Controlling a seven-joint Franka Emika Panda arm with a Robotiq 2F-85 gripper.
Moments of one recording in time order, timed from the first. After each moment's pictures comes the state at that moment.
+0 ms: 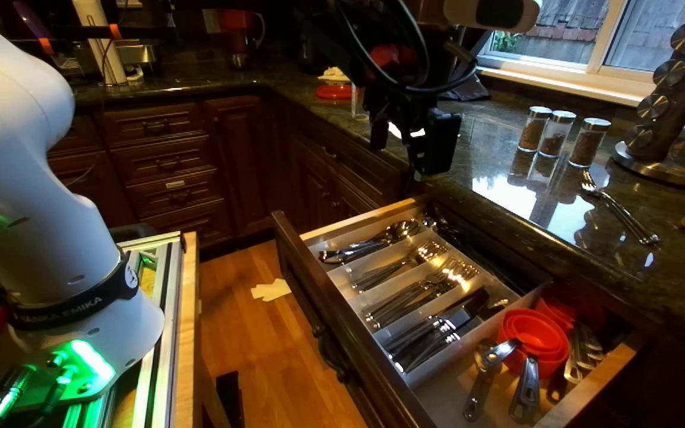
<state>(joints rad) -0.02 -0.40 -0.29 -2.49 0.08 2.09 -0.37</state>
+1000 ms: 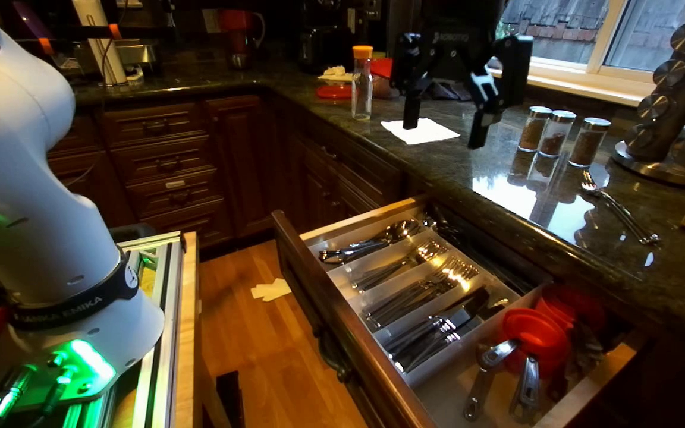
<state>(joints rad) -0.03 -0.29 -0.18 -2.27 -0.16 1.98 -0.44</state>
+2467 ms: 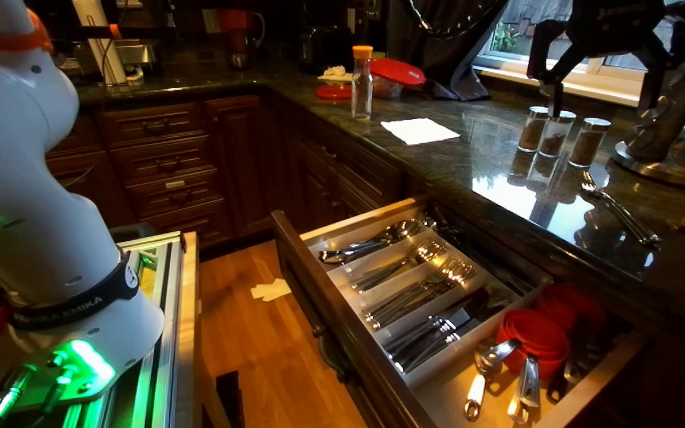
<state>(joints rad) -0.07 0.17 -0.13 -1.72 -0.23 2.01 -1.09</state>
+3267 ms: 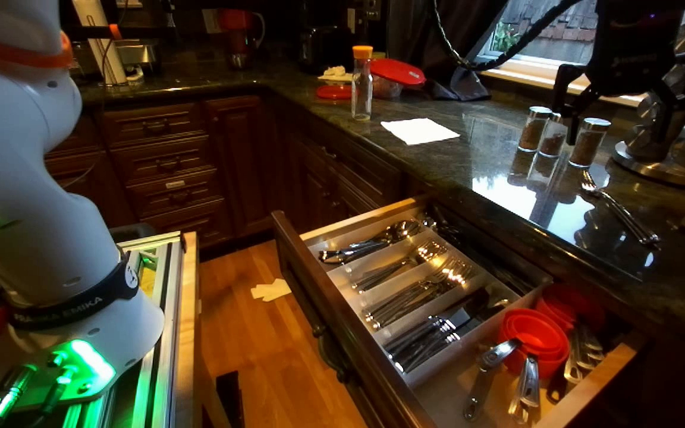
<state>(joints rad) -0.10 0.41 -0.09 -1.50 -0.18 2.03 -0.95</state>
